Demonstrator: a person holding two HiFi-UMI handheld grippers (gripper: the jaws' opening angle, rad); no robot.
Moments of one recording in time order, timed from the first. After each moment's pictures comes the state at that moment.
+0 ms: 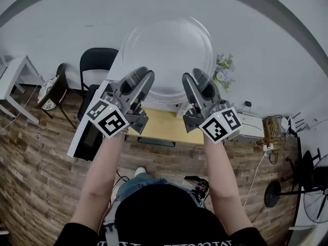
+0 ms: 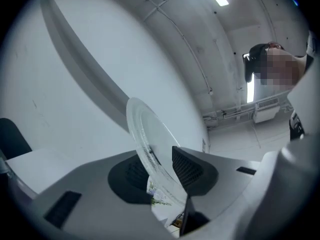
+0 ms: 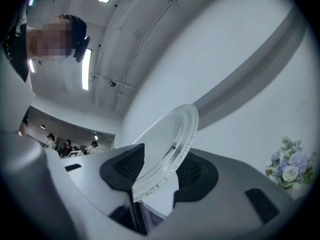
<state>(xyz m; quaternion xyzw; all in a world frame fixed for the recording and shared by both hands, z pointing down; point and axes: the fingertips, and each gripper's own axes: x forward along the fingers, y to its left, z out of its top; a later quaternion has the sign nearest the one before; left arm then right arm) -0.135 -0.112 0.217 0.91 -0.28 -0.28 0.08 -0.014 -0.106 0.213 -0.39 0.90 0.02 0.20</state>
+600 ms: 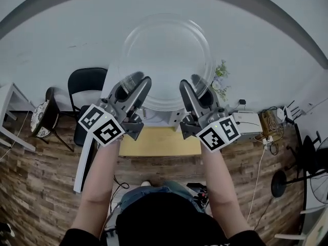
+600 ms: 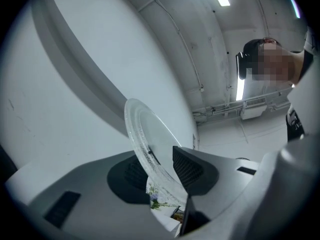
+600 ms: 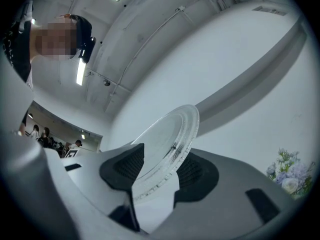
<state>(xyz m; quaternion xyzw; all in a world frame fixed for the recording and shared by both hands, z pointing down) -0.126 -0.171 0.195 0.94 -0.22 -0.25 0.05 -0.007 -0.147 0.197 -0.45 0.86 0.06 0.23</state>
